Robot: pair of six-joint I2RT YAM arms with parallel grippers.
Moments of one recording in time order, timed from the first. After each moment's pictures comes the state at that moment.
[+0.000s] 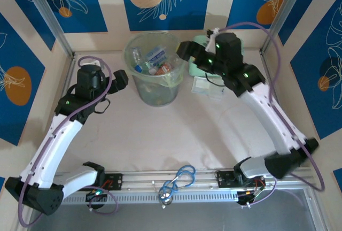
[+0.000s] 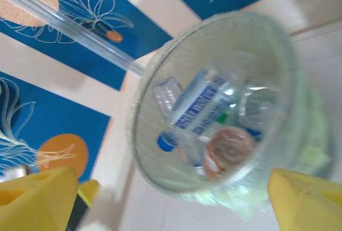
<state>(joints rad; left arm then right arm) -0.34 1.04 1.20 -0.68 -0.20 -0.54 0.53 1.32 1.59 -0.62 -0.12 0.75</state>
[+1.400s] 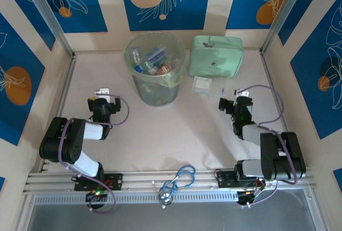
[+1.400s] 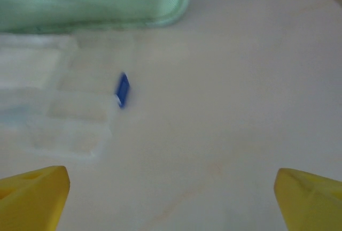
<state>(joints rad) -0.09 1.56 0.35 0.83 -0.28 0.02 0.00 1.35 0.38 0.47 0.09 0.13</state>
